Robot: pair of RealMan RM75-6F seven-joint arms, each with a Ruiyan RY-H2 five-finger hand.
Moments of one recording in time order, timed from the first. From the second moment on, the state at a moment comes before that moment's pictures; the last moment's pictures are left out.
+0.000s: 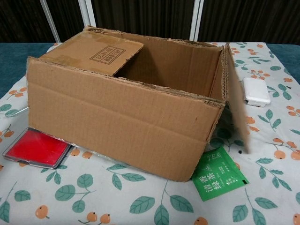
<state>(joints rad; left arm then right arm) -0.19 -1.12 -0.09 -1.63 1.49 1.47 0.06 1.45 -0.55 -0.12 -2.00 -0.77 0.54 -0.69</state>
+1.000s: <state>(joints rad) -0.26 -1.10 -0.10 -1.72 1.49 1.37 0.27 0.56 -0.98 -0.15 -1.88 -0.98 1.66 -0.31</state>
